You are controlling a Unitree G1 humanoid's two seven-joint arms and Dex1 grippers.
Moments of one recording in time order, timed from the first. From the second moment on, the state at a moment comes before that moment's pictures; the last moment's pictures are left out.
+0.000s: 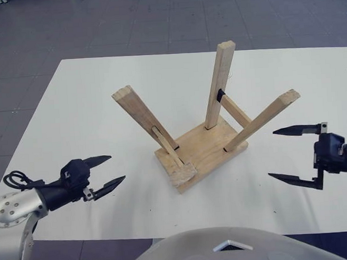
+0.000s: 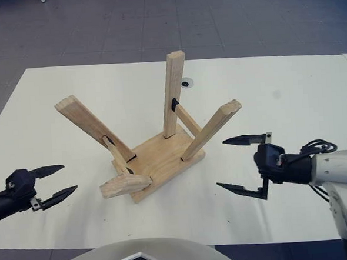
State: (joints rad) left arm 0.58 0.81 0.45 -0.40 -0.39 0.15 -1.09; right arm 0.30 -0.93 -0.33 -0.41 0.46 0.21 1.29
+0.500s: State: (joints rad) left arm 0.76 0.77 0.53 -0.95 -0.70 0.25 -1.06; right arm -0.15 -1.01 -0.26 0.05 0.43 0.11 1.37
